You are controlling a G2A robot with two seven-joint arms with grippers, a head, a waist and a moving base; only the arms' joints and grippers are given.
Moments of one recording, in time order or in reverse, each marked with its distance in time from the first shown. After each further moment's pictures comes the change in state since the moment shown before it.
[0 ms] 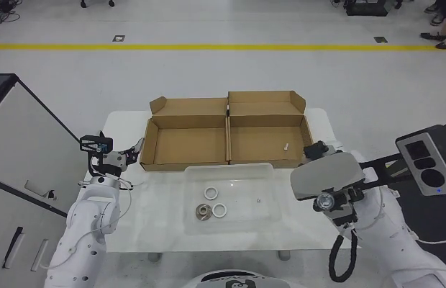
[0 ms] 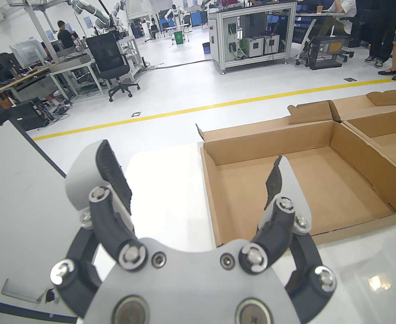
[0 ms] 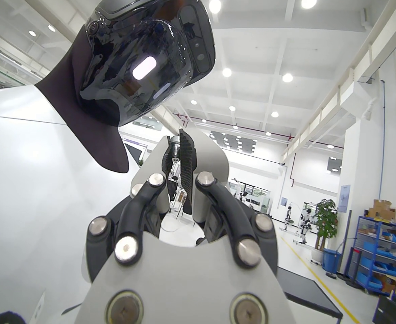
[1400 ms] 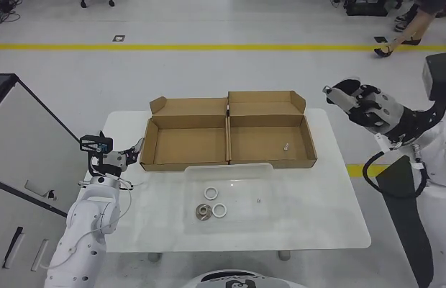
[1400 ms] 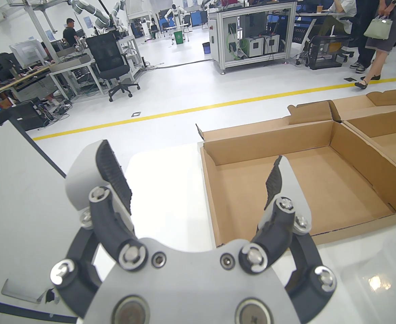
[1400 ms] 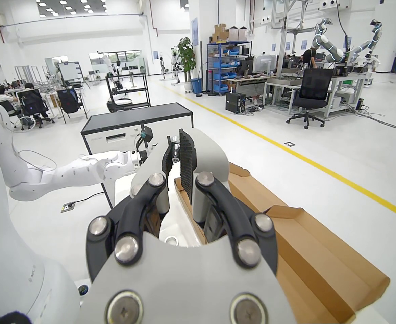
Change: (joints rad) left arm 0.000 0.000 0.000 0.000 0.000 0.000 0.000; right arm -0.216 0.152 0.705 0.169 0.488 0.313 1.095
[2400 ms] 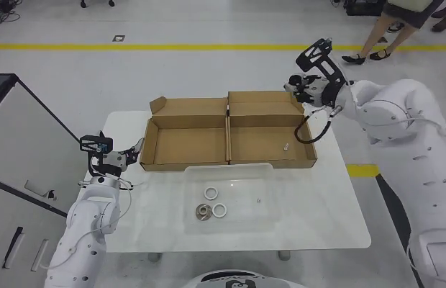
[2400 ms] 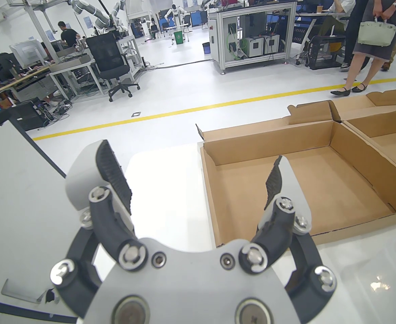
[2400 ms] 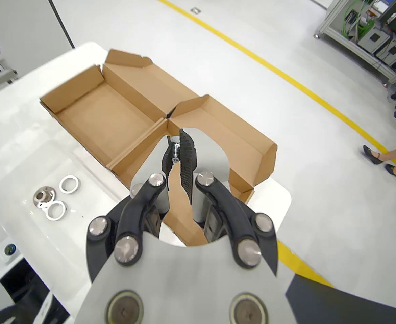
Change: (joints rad) left arm 0.000 0.000 0.000 0.000 0.000 0.000 0.000; right arm 0.498 -0.033 -0.545 0.228 -0.720 0.485 0.344
